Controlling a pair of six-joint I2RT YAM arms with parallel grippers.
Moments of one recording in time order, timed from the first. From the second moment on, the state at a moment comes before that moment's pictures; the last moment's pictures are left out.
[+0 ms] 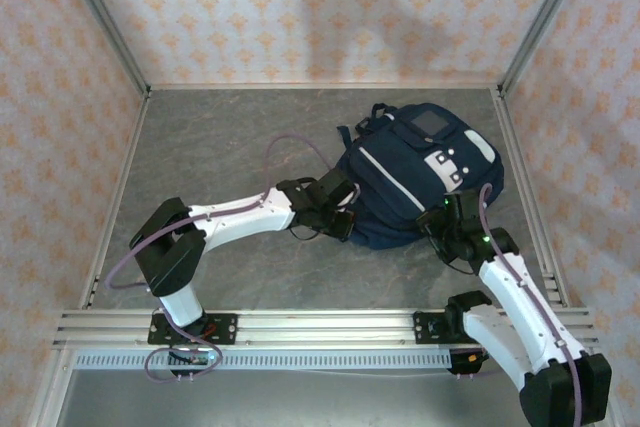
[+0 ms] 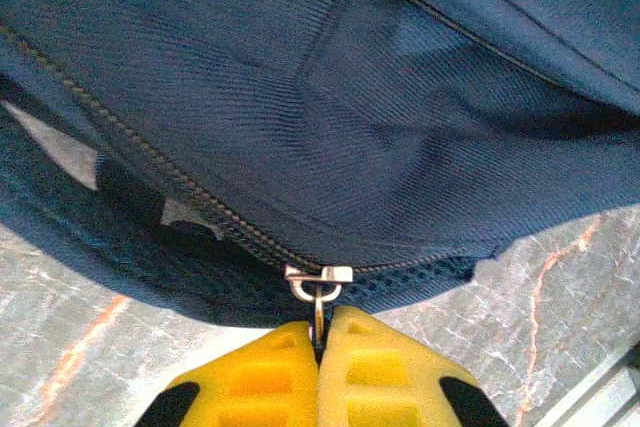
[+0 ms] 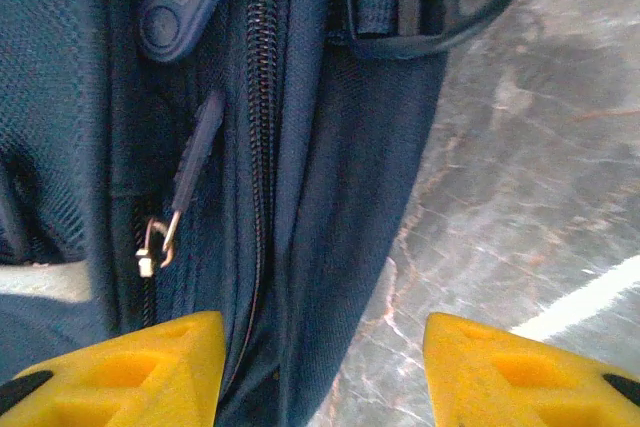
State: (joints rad) left arm -0.89 1.71 1.20 -0.57 0.14 -0.53; right arm 0.21 0.77 0.57 -0.82 -0.06 1.16
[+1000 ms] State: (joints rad) left arm -1.07 1.70 1.16 -0.49 0.20 -0.55; right arm -0.03 1.60 1.04 -0.74 0.04 0.90
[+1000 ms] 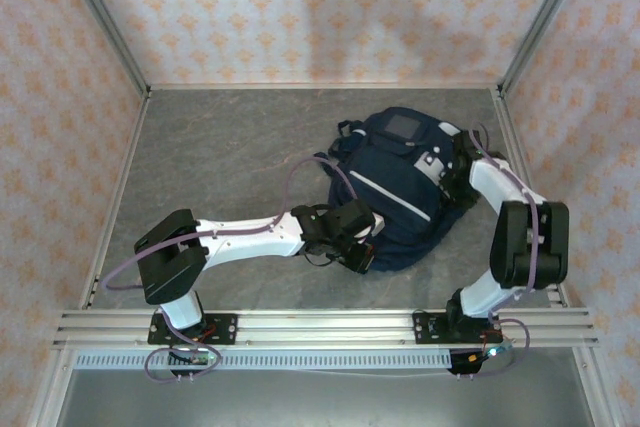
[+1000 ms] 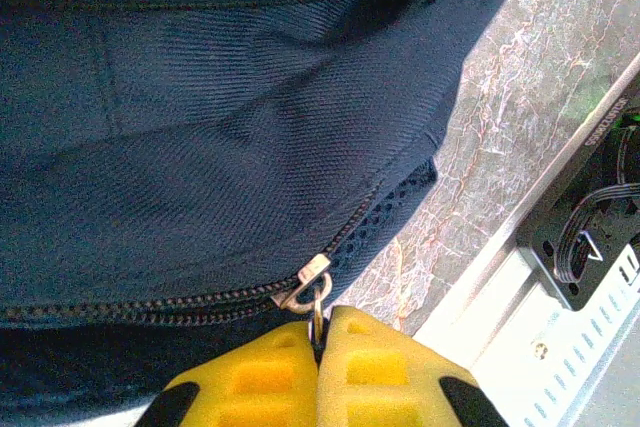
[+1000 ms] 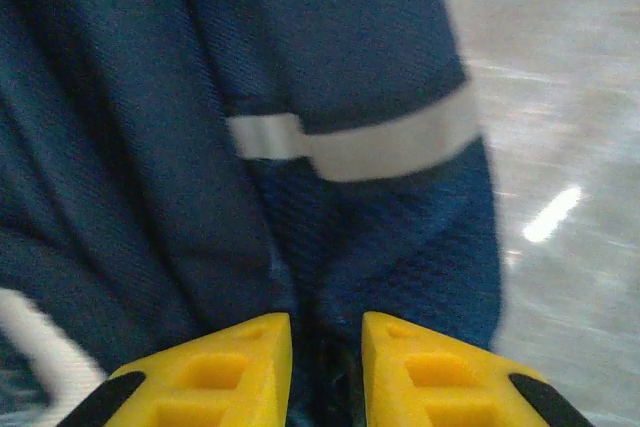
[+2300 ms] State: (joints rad) left arm -1.04 1.70 1.15 -0.48 0.15 -0.62; right arm 0.43 0.97 0.53 -0.55 -0.19 1.32
